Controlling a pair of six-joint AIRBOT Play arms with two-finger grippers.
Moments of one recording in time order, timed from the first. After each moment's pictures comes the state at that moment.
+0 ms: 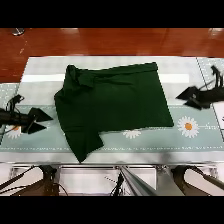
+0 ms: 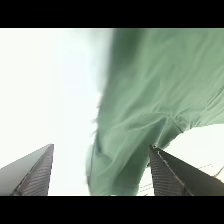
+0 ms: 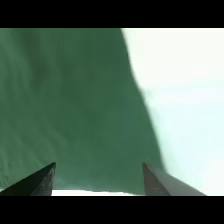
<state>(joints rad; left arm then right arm) 0.61 -1.20 0.67 0.94 -1.39 -1.25 -0.43 -1.16 0.88 -0.94 1.23 1.30</state>
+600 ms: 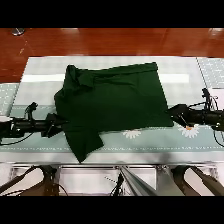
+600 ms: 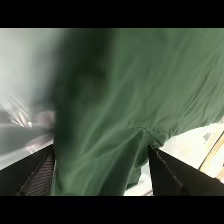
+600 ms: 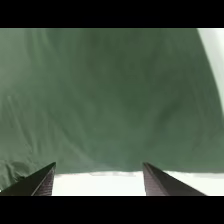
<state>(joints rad) 0.43 -1.20 0.44 0.70 -1.16 -1.12 -0.46 -0.99 0.56 -0.72 1.15 1.21</state>
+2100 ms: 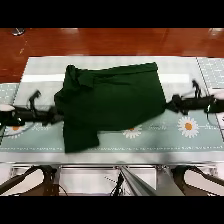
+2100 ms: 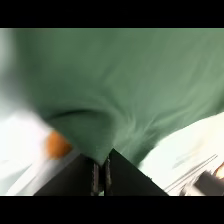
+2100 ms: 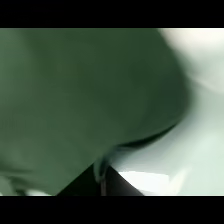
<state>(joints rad) 0.33 -1.18 0.63 0.65 -1.19 -1.09 -0.32 -1.29 0.85 -0.73 1.16 1.25</state>
